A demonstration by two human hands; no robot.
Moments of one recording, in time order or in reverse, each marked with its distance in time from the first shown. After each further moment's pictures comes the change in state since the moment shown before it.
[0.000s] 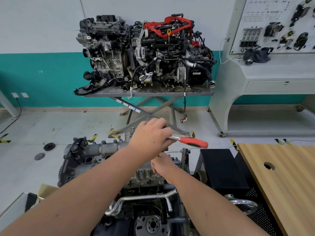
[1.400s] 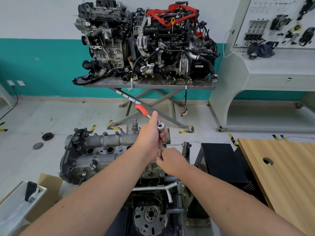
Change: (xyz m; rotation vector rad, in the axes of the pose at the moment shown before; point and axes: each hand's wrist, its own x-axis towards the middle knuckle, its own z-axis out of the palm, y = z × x) left_hand 0.001 0.015 0.015 -1.847 0.093 -1.113; right_hand -0.001 0.015 -0.016 -0.824 0.068 -0.274
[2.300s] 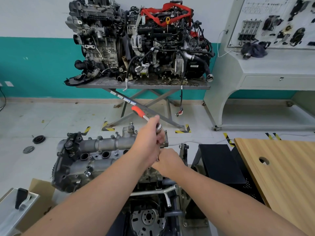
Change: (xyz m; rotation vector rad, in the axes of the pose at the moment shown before) left_hand 0.000 0.009 0.002 -0.066 -0.079 0.092; right_hand 0.013 -0.009 -0.004 0.038 0.018 0.069
